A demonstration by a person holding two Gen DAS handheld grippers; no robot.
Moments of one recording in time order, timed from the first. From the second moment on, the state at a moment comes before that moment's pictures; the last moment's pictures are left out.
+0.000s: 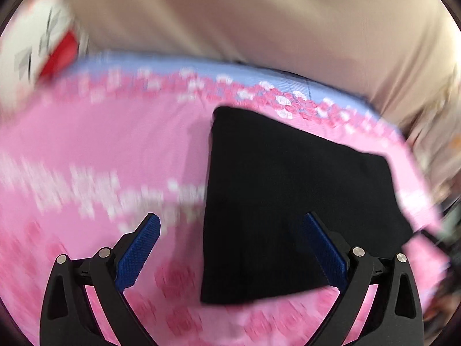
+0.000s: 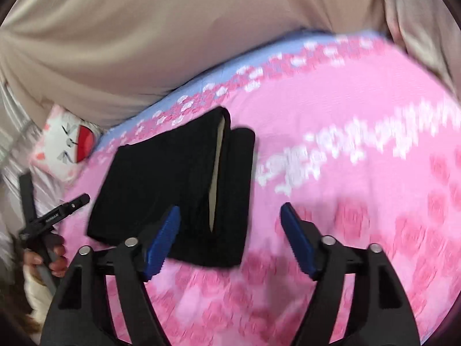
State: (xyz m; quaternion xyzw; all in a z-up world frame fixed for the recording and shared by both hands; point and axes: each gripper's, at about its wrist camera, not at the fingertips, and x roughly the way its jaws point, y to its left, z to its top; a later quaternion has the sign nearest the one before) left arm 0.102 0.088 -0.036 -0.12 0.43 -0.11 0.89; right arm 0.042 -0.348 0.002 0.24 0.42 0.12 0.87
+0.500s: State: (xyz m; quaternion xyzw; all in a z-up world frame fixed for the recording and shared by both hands) left arm 0.099 0.054 -0.050 -0.13 0.45 -0.18 0.87; right arm 0.043 -0.308 0.002 0.25 0.40 0.18 0.86
